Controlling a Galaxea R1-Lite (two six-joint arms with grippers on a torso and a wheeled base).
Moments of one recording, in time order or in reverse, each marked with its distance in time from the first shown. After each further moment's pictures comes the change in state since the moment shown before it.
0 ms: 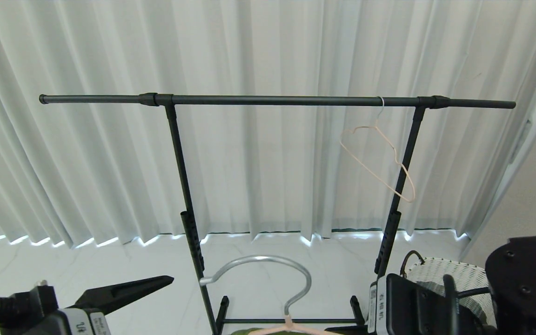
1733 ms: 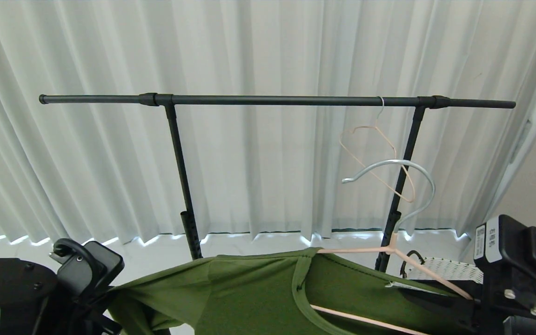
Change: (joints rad) left arm 0.684 0.081 0.209 -0.067 0.020 0.021; right arm -0.211 -0.257 0.002 0.239 -0.064 0.000
